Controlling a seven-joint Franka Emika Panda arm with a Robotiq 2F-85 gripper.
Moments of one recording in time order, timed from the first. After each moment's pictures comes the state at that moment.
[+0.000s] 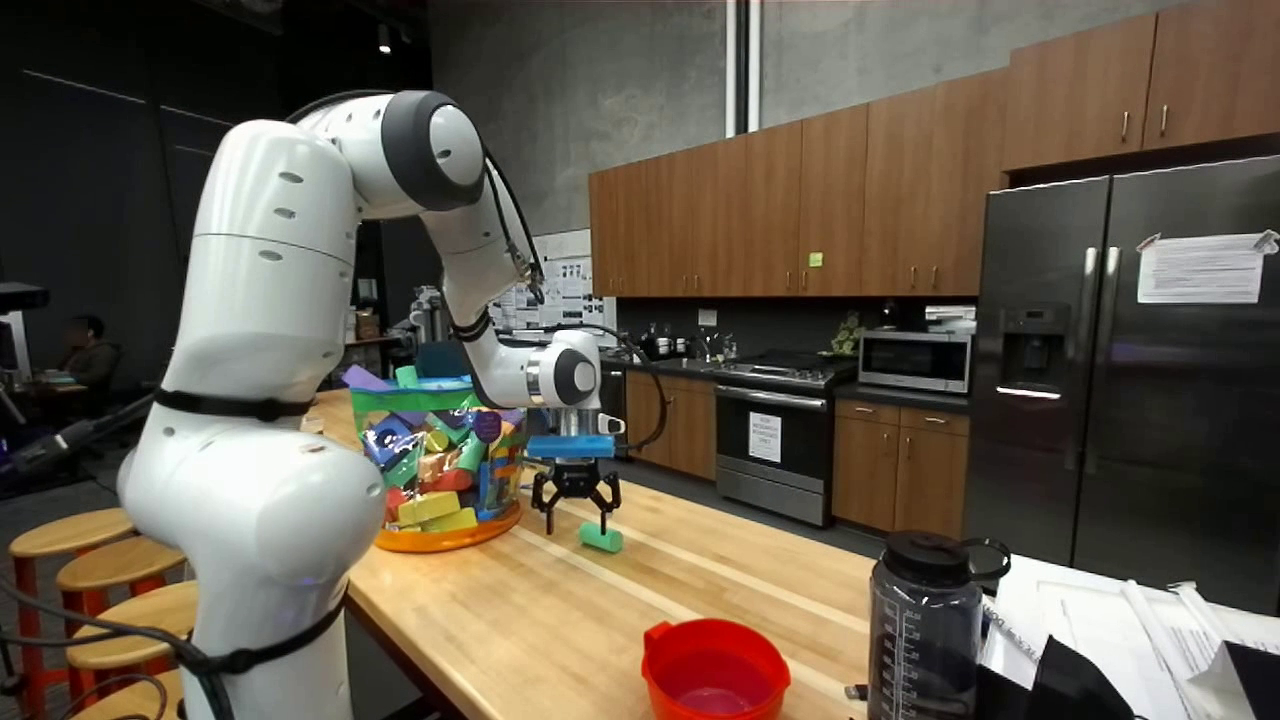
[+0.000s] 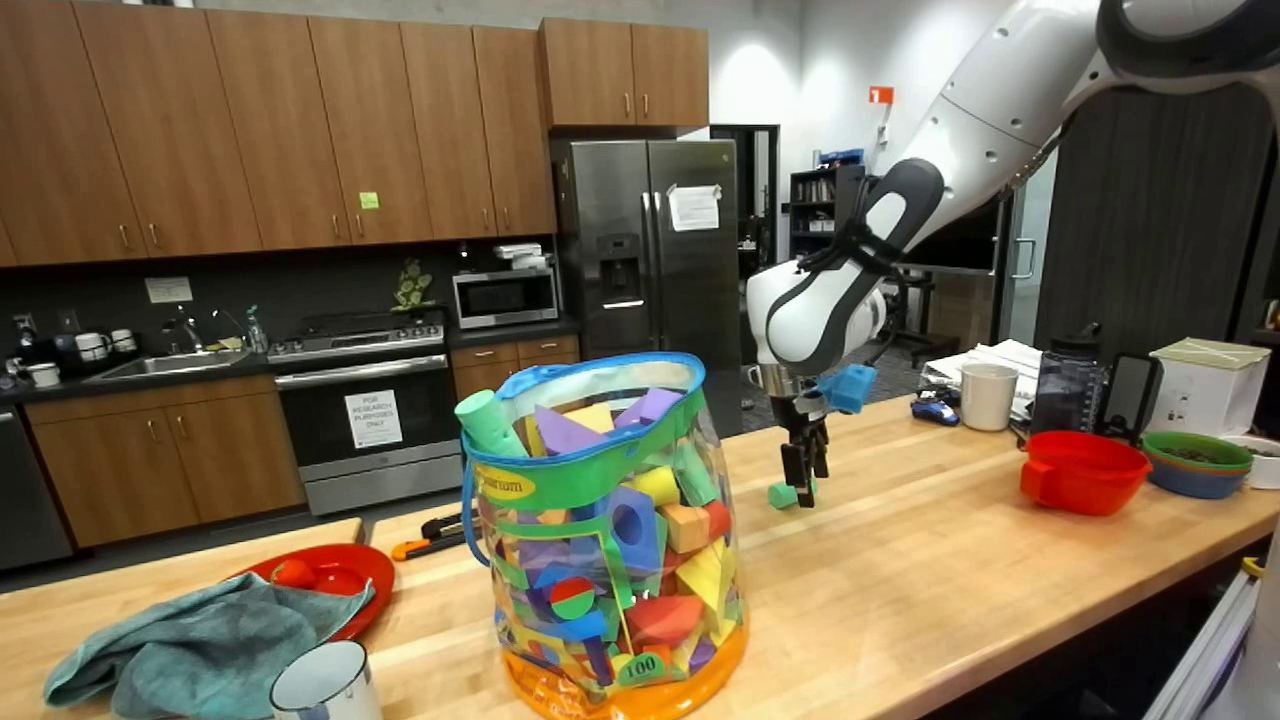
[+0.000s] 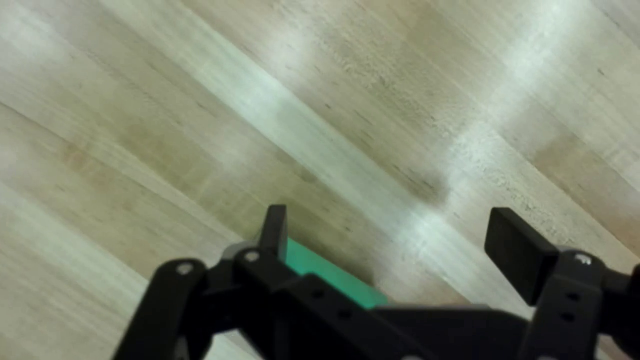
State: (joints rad) arm 0.03 0.23 0.08 -2.27 -0.12 2.33 -0.25
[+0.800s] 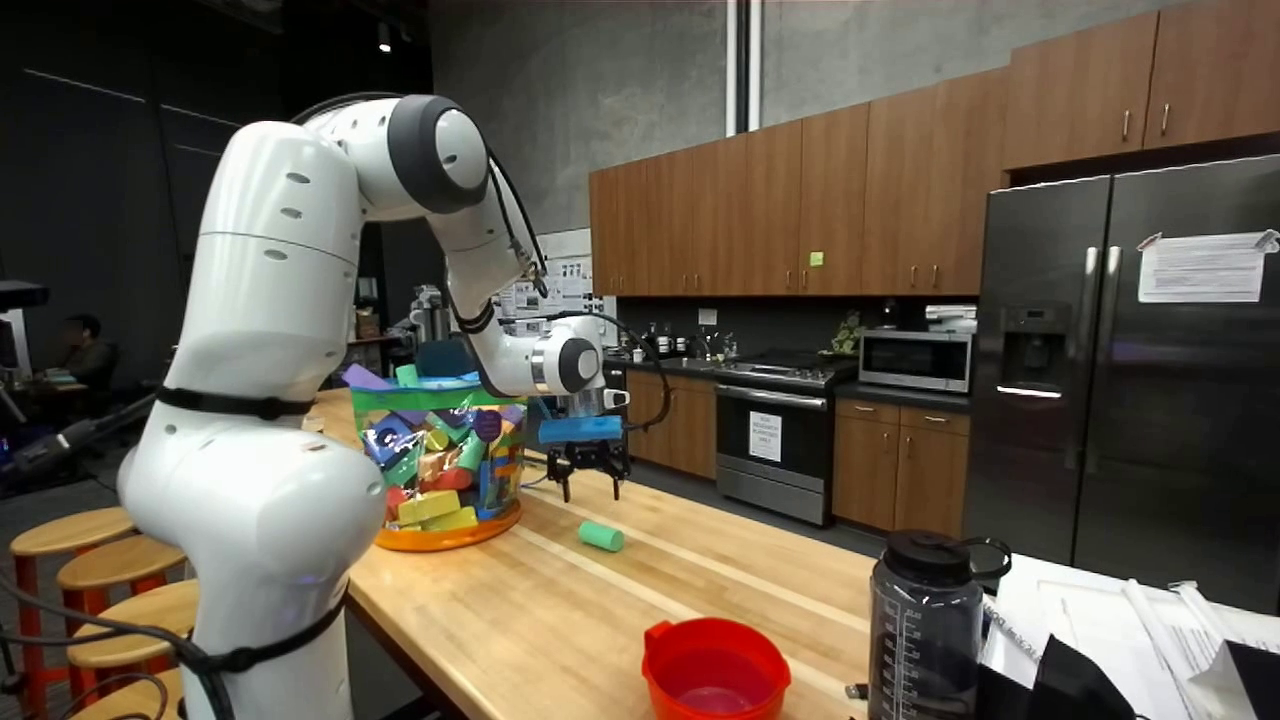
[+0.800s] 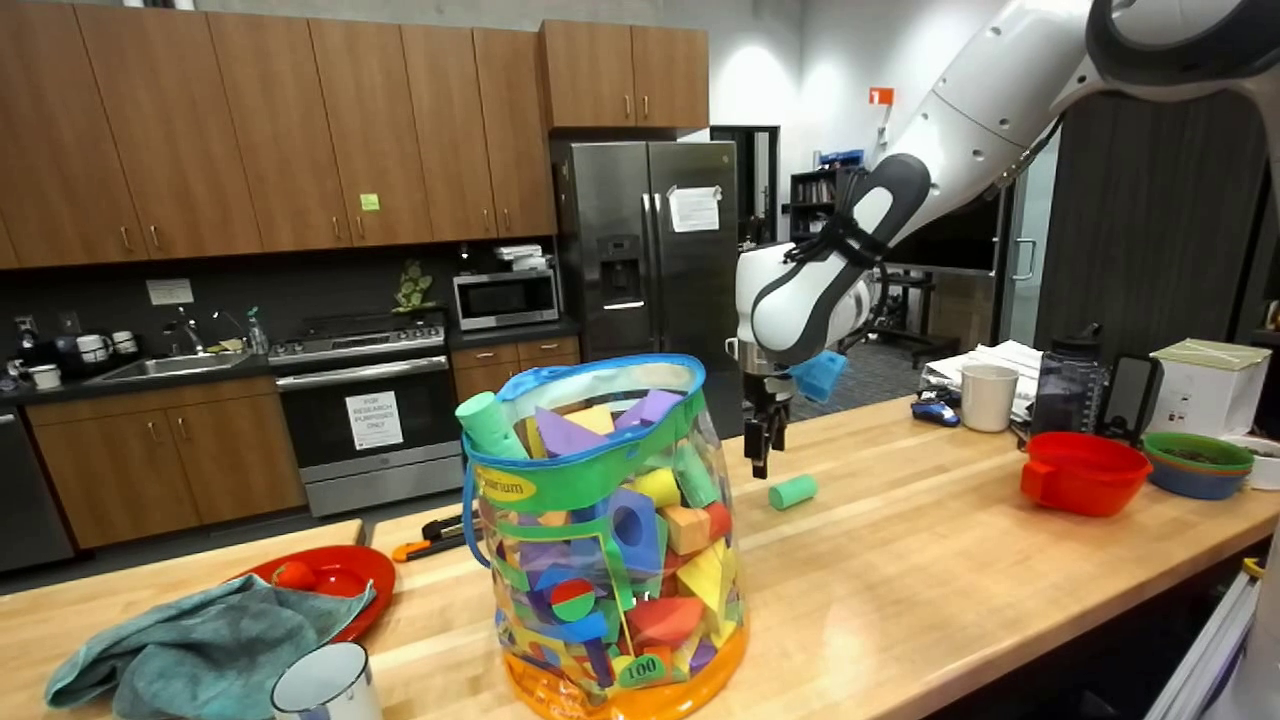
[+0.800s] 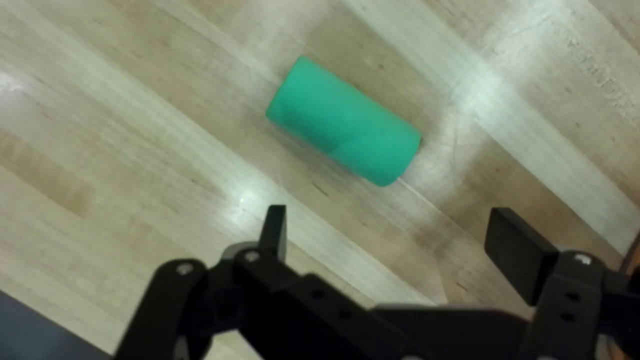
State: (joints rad) arm 0.03 0.24 0.09 -2.20 -0.11 2.49 -0.24
